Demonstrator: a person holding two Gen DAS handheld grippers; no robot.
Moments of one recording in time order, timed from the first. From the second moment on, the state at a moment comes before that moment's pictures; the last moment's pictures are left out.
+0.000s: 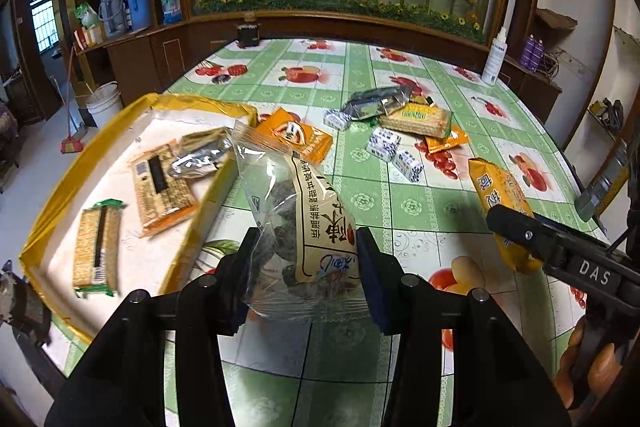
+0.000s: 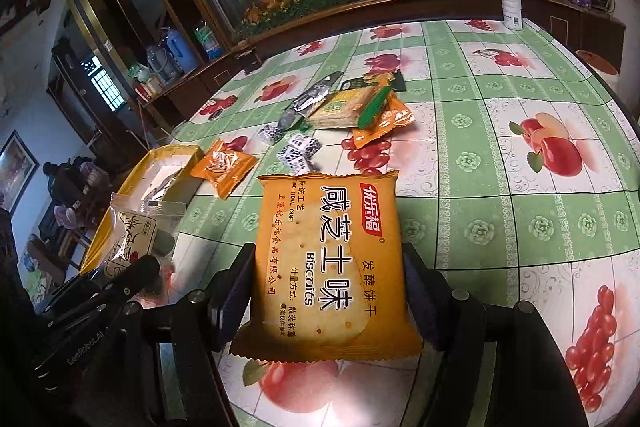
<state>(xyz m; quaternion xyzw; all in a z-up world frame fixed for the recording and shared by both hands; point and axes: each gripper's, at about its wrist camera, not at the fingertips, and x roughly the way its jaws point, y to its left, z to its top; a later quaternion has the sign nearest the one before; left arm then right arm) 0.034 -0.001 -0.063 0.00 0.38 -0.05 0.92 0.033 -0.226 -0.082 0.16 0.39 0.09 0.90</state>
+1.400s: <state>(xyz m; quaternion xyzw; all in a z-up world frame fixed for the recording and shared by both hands) 0.014 0.075 -0.050 -0.03 0.36 0.03 0.93 0.008 -0.142 -0.049 0.12 0.37 0.19 0.90</state>
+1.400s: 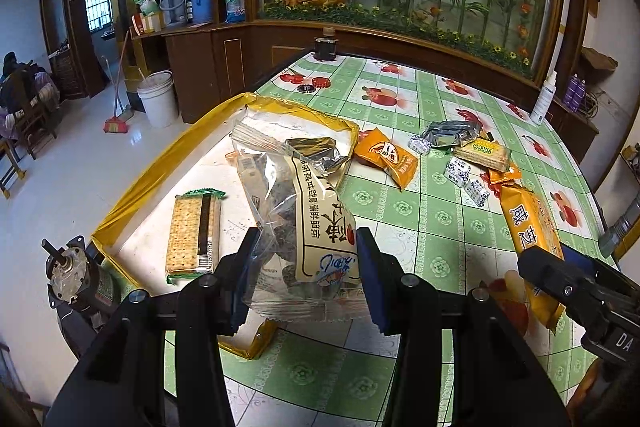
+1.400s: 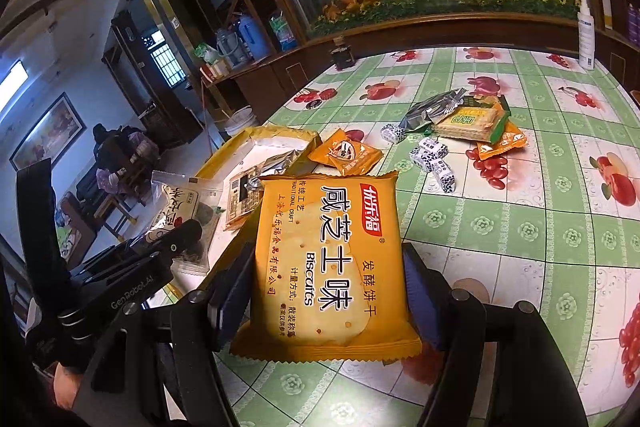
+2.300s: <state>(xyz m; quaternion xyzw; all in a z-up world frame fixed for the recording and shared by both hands) 0.023 0.124 -0.057 -0.06 0.37 0.08 0.93 0.024 -0.082 -0.044 0.04 0.37 0.21 0.90</state>
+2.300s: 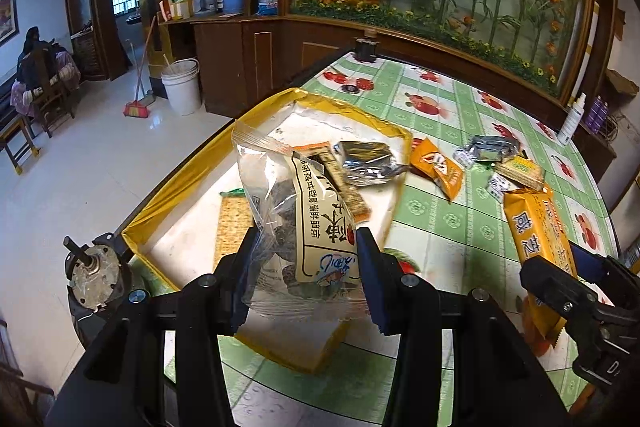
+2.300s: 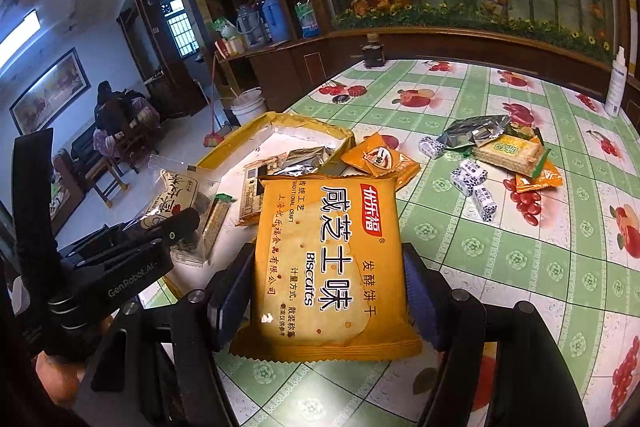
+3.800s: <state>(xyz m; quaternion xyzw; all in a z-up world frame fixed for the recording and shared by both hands) 0.068 0.180 -0.095 -0.11 0.41 0.10 0.90 0.167 0.049 -0.088 0.03 0.41 0.29 0.86</state>
